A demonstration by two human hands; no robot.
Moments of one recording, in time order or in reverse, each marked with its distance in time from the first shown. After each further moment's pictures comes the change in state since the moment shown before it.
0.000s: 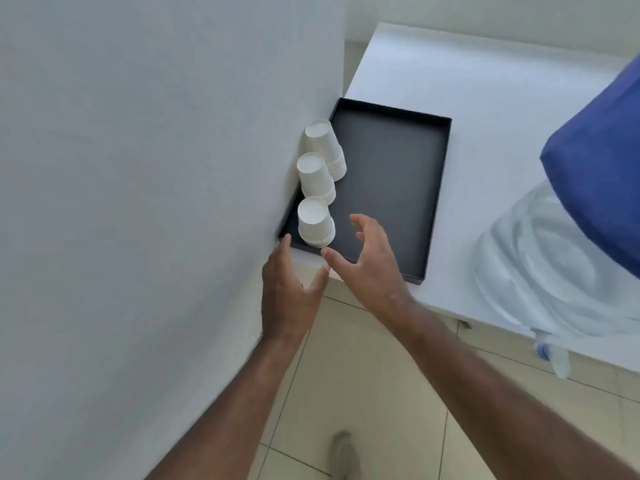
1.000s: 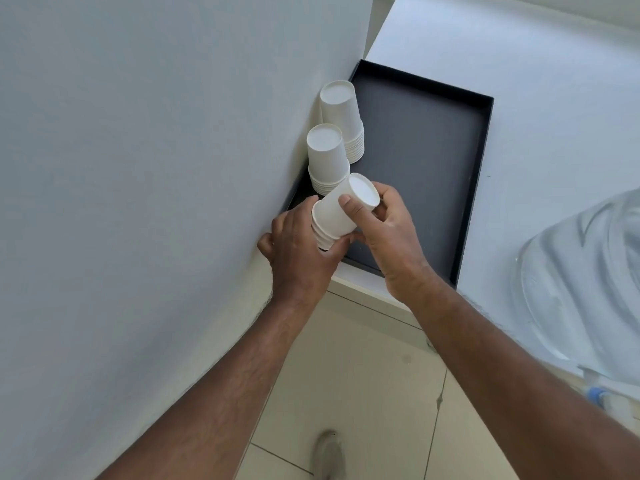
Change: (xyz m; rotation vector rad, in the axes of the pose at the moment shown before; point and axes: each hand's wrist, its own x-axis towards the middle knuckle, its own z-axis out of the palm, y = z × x) left_hand 0.080 -0.010 0.048 0.125 0.076 0.115; right_hand 0.081 0.014 0.016 0.457 -0.029 0.156
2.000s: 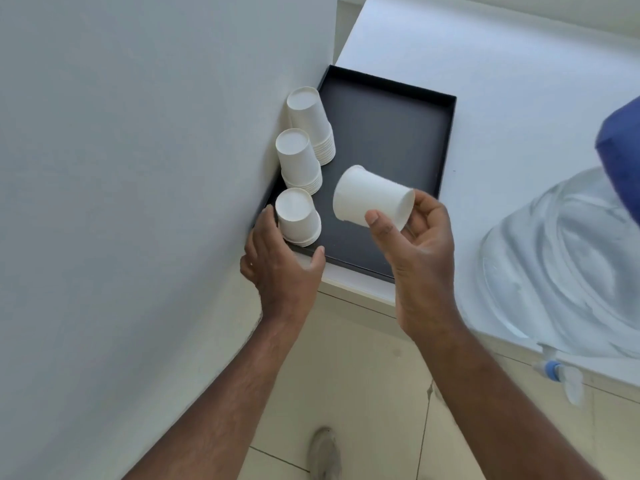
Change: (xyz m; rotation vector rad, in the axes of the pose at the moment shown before) left_hand -0.029 0.009 0.015 0.040 0.117 -0.131; right_hand -0.059 -0.010 -0.047 0.267 0.261 -0.242
